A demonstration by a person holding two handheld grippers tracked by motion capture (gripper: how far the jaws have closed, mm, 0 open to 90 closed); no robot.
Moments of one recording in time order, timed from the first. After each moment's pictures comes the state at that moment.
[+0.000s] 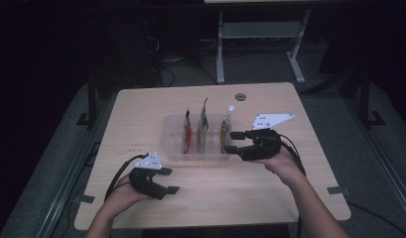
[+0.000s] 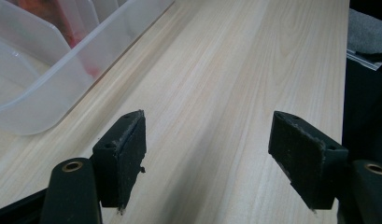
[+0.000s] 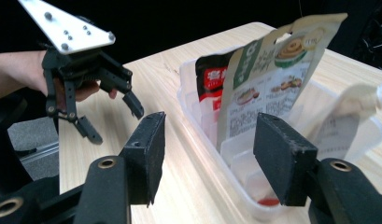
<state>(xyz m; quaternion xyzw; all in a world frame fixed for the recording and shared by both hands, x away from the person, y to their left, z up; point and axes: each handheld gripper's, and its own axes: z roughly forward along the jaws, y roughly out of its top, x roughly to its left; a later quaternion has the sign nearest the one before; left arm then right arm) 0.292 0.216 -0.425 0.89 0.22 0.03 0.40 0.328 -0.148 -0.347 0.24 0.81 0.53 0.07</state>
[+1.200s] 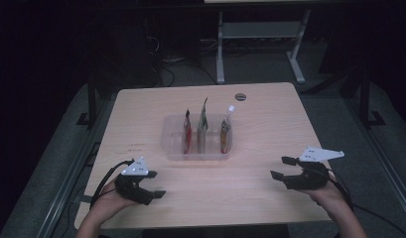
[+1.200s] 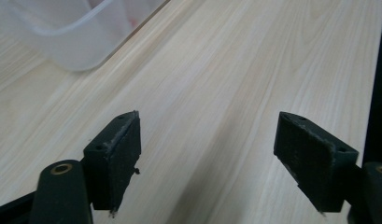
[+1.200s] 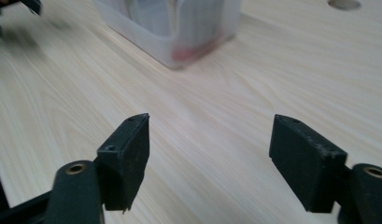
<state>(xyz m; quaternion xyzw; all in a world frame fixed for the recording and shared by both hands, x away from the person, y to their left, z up) 0.275 0.256 -0.431 0.89 0.25 0.07 0.36 0.274 -0.266 -0.421 0.36 0.81 0.45 0.13</state>
